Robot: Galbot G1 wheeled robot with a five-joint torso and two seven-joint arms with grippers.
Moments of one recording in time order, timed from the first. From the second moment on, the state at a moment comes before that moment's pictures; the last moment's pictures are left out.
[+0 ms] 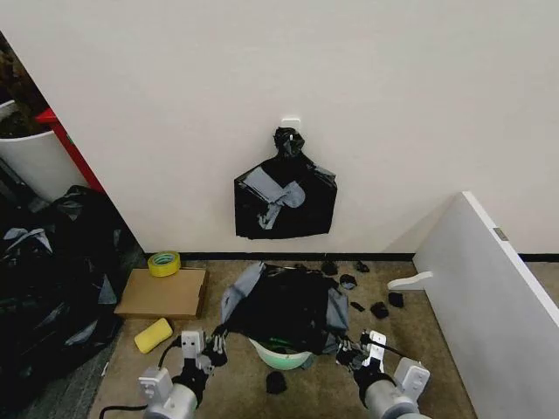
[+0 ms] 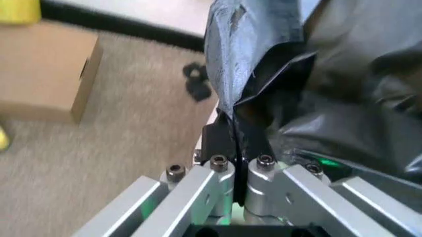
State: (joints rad) left arm 1.76 -1.04 -0.29 -2.18 -0.67 0.12 -0.27; right arm -1.70 1.19 0.21 2.27 0.89 -0.35 0.58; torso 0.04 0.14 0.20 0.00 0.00
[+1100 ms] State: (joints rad) left arm 1.70 -1.05 -0.29 -2.12 -0.65 0.21 -0.31; right arm -1.71 1.17 0.22 2.19 0.74 -0.41 0.45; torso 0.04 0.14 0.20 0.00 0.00
